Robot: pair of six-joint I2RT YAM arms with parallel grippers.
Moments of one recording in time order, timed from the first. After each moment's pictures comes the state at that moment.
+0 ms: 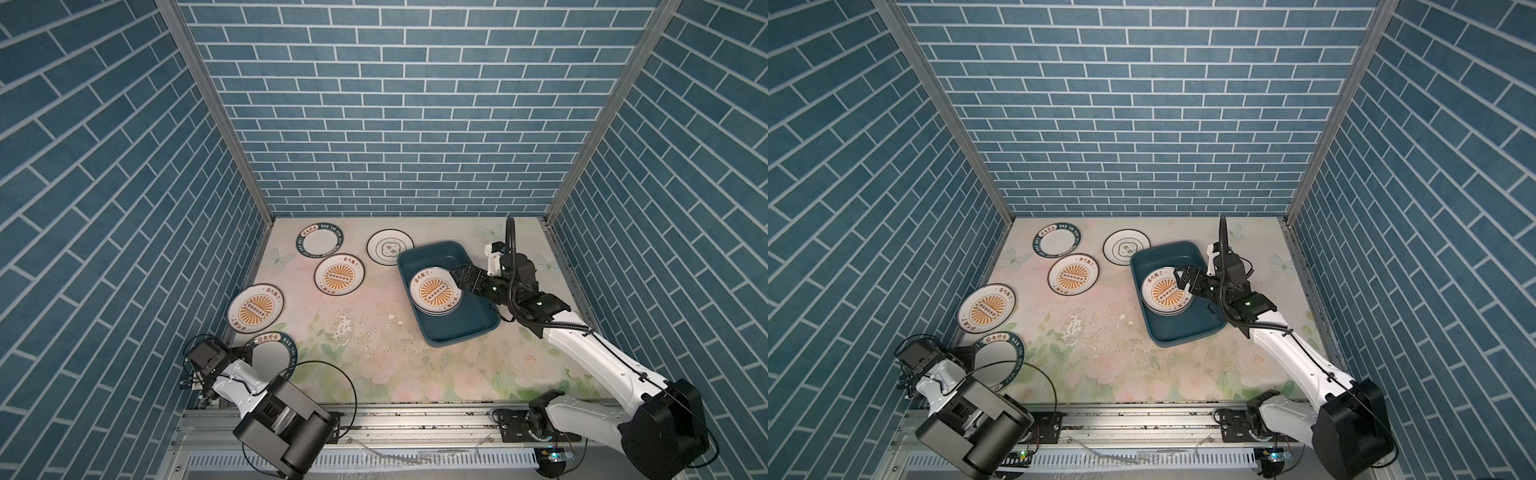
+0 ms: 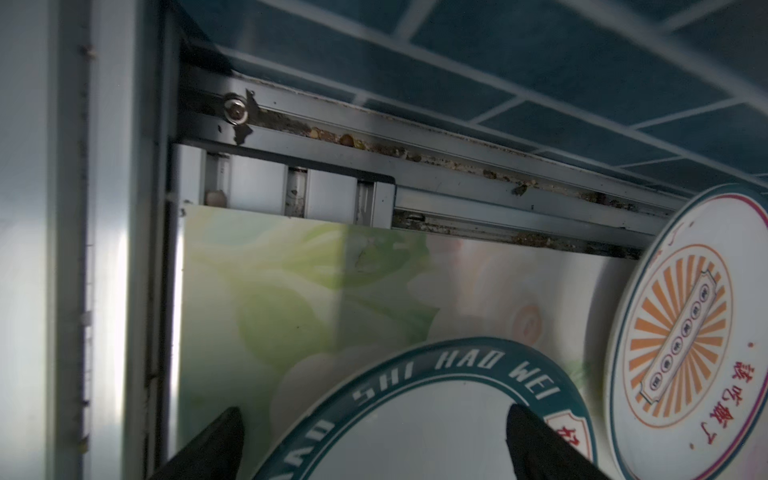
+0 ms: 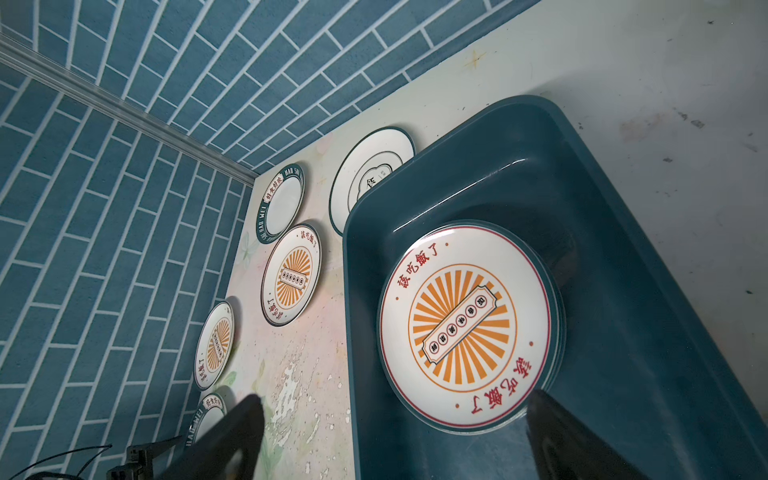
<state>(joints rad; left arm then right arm) 1.01 1.02 0.41 -0.47 0.08 -0.74 0.49 1.14 0.83 -0.21 -0.18 0.68</state>
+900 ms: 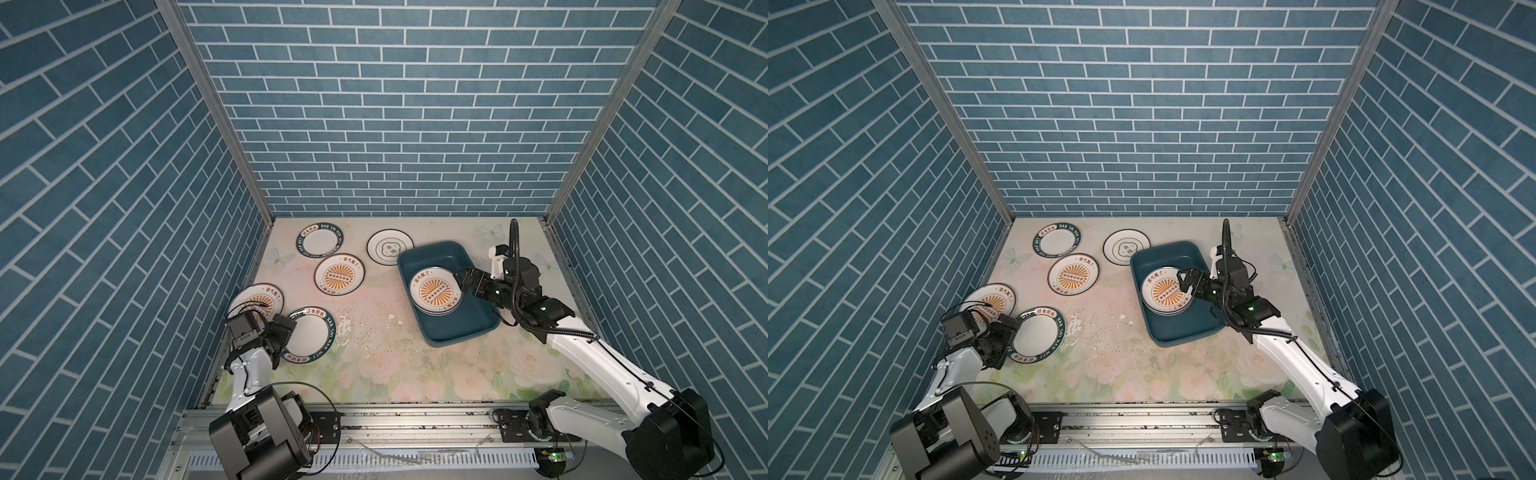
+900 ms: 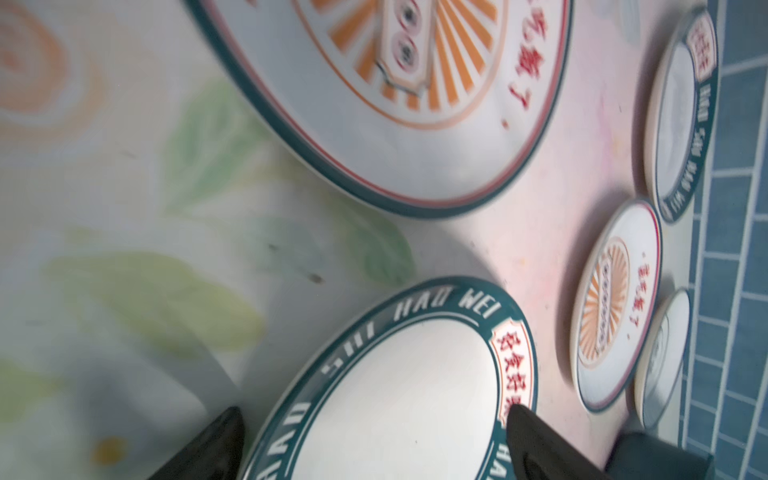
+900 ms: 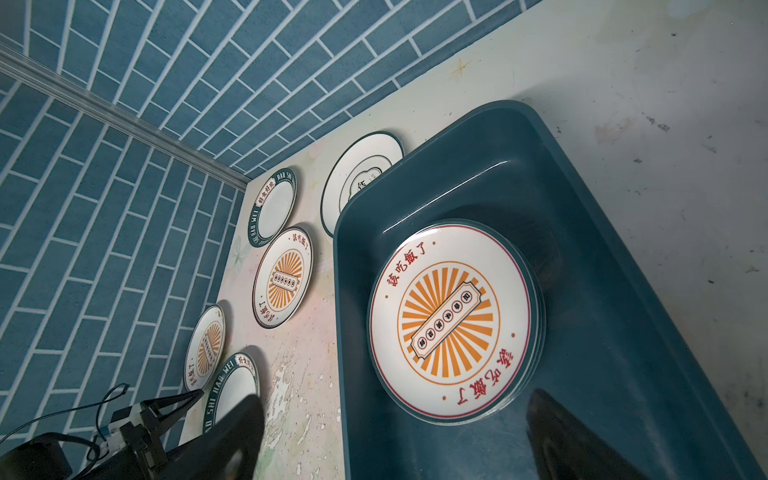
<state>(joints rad) 0.52 1.05 0.40 -0.37 0.36 -0.67 0.49 1.11 0.80 -0.23 -0.15 0.68</state>
